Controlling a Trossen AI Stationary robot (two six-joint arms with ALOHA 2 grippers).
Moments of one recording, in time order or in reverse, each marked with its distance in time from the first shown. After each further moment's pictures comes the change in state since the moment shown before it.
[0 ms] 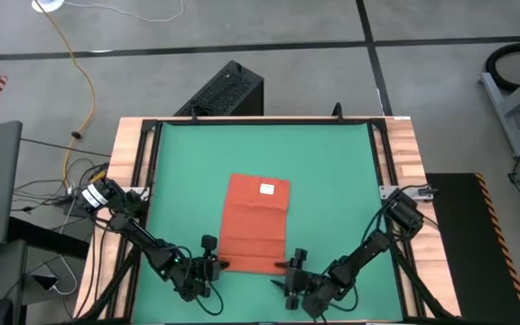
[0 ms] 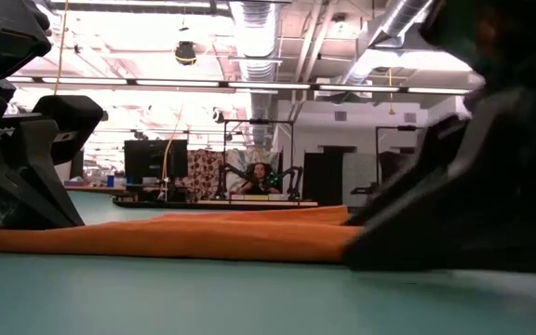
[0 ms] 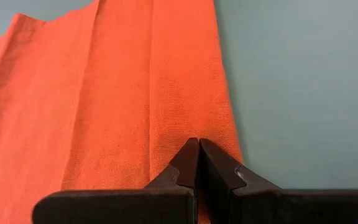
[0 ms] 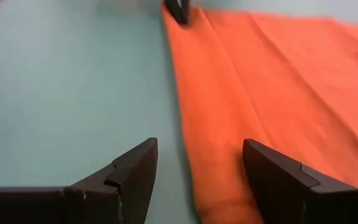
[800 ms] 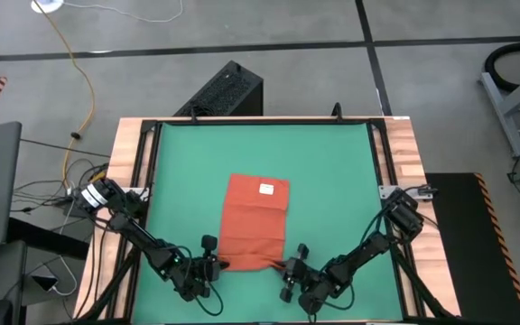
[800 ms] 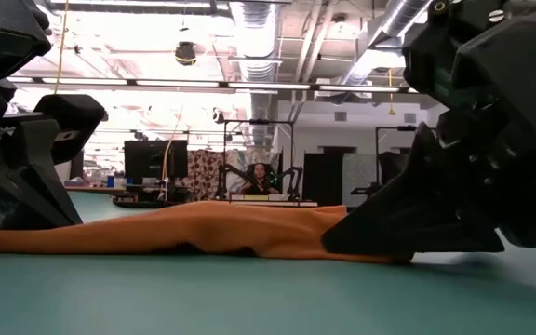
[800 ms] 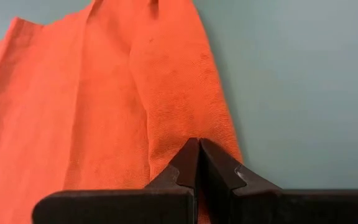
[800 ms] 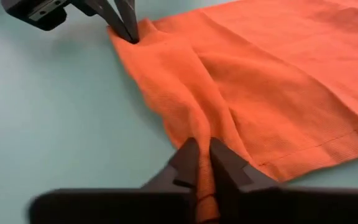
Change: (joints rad) left arm 0.001 -0.005 0.000 -0.003 0.007 0.023; right arm -0.015 0.126 0.006 -0.075 0.002 0.377
